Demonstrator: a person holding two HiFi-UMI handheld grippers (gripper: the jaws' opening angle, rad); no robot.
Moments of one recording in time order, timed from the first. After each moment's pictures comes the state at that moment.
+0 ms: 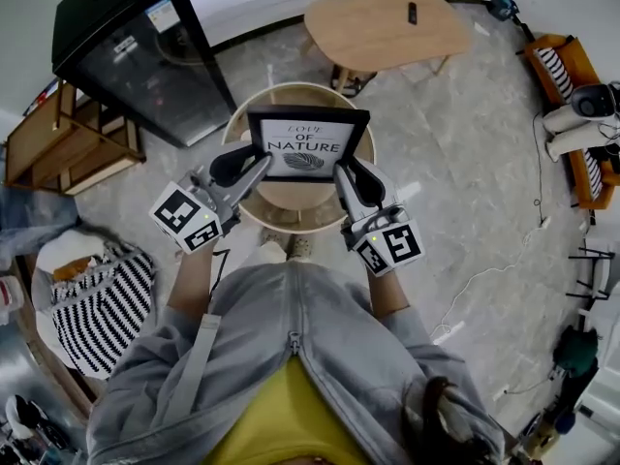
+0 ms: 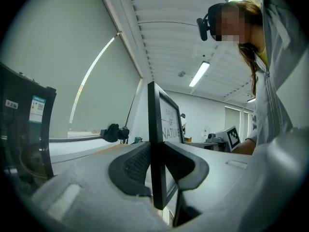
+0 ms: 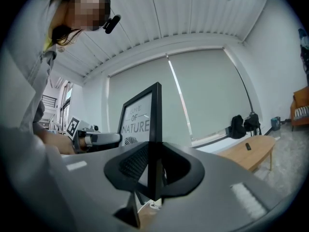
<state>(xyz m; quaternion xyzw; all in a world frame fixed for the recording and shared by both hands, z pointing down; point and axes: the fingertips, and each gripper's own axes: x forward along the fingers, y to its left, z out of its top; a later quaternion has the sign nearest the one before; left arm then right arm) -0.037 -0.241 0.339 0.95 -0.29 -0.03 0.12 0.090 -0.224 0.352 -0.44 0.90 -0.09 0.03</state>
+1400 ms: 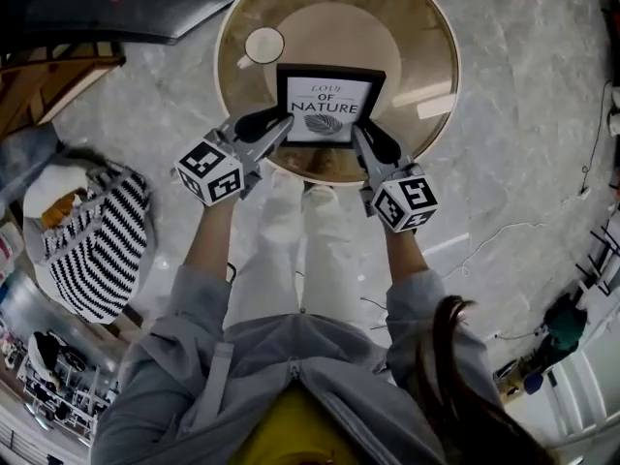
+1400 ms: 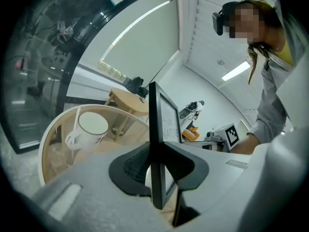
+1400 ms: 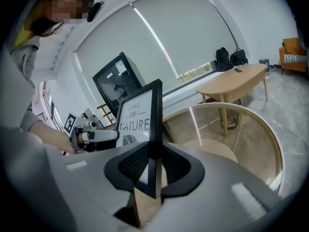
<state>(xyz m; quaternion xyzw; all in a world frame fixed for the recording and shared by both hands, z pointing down) -0.066 -0.272 0.772 0.88 -0.30 0.04 0.37 0.062 -0.257 0.783 -0.41 0.84 -0.33 -0.13</state>
